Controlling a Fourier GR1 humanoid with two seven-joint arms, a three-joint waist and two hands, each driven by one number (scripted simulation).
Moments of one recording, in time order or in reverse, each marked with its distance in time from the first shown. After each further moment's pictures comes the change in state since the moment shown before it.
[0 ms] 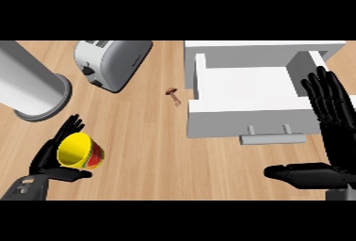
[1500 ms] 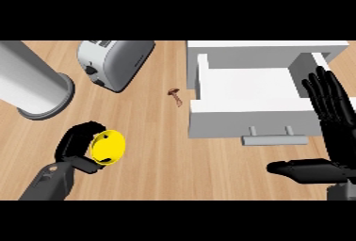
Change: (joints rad) left arm -0.037 -0.118 -0.015 -0.099 0.168 -0.155 0.041; right arm -0.006 -0.013 -0.026 0.052 -0.010 0.017 -0.019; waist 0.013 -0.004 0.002
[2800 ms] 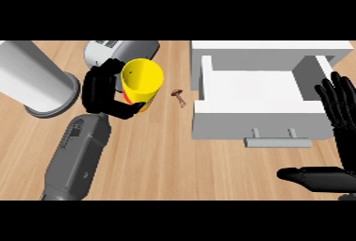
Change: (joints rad) left arm -0.187 -0.199 -0.002 -0.513 0.113 0.424 0.208; right arm 0.050 -0.012 -0.039 -0.050 -0.013 0.011 0.023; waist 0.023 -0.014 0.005
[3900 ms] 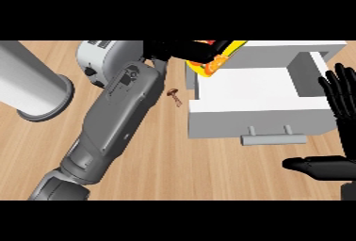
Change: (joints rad) left arm -0.495 -0.065 -0.261 0.118 0.095 0.428 0.393; right arm -0.062 -0.022 -0.047 0.072 -0.034 0.030 -0.018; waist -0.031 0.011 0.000
